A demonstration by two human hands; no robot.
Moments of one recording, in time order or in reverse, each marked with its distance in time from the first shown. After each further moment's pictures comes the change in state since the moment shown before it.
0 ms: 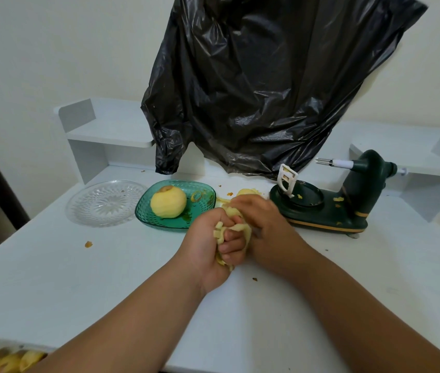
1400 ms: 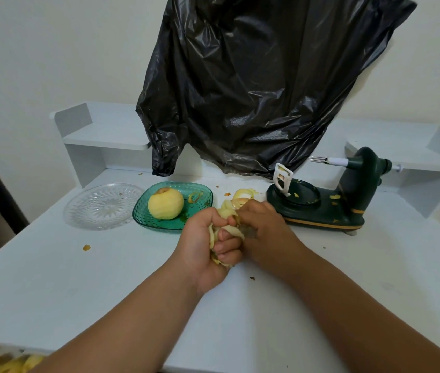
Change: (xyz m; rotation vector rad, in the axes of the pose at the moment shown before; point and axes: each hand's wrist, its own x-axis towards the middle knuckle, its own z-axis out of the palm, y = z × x) left_hand -0.001 -0.001 -0.002 -0.051 -0.029 0.011; right_hand -0.003 -0.005 0.003 -0.101 0.006 0.066
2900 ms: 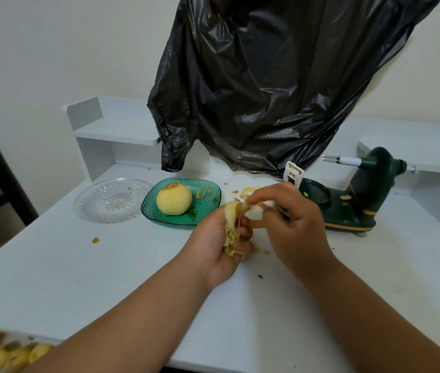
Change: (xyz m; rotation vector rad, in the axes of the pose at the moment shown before) left_hand 0.010 -0.002 -0.001 0.057 0.045 0.027; right_hand -0.005 -0.018 -0.020 0.338 0.442 -0.194
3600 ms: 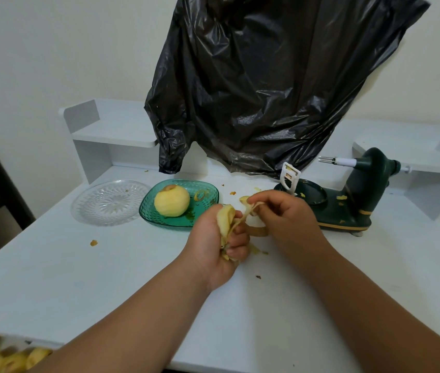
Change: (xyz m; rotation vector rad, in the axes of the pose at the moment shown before) left_hand -0.001 0.000 0.000 -0.034 0.046 0.003; right_hand 0.007 0.011 -0.003 0.139 -0.115 0.454
